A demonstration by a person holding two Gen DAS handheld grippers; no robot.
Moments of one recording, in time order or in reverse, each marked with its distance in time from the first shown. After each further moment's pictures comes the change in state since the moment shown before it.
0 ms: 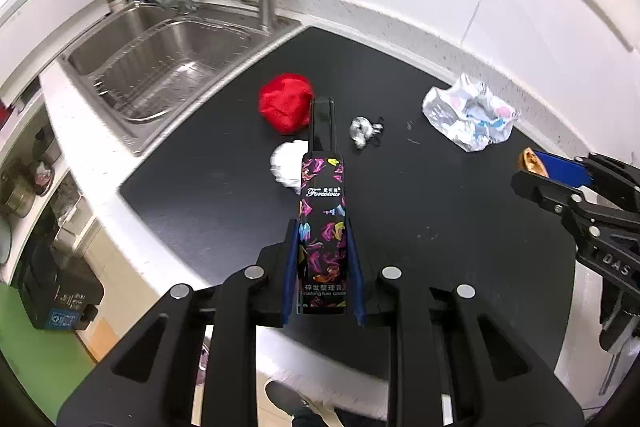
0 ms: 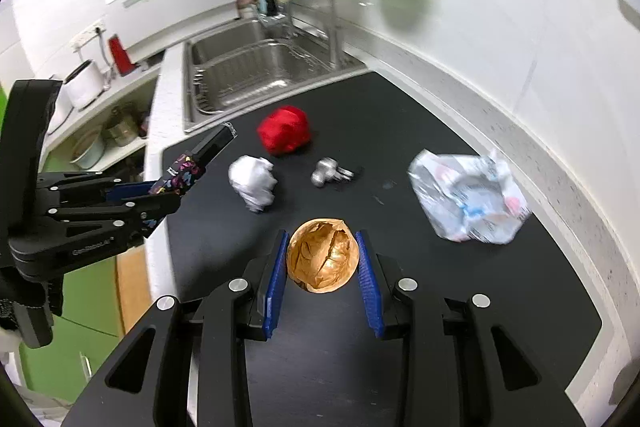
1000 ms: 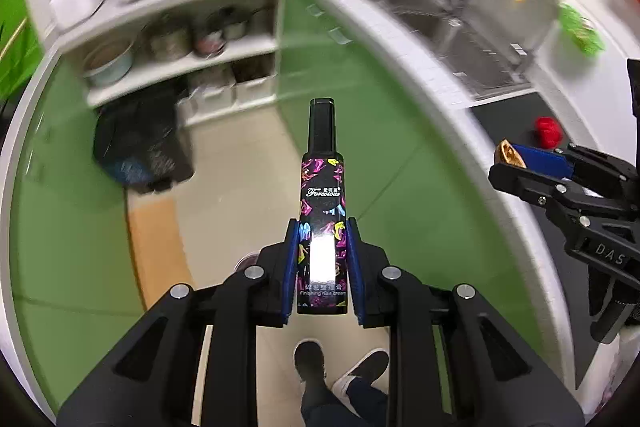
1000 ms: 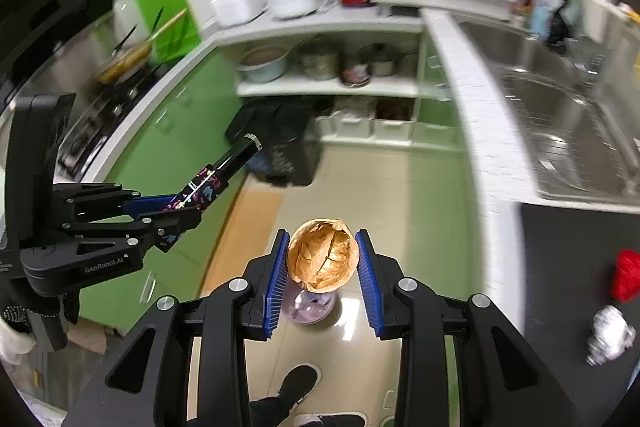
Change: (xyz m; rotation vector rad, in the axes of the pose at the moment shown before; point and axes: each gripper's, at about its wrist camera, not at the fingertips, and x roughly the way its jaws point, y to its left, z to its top) left arm -0.147 0.291 -0.223 -0.570 -0.020 0.295; right arm 0.089 0.389 0.021 -0.516 0.118 0.489
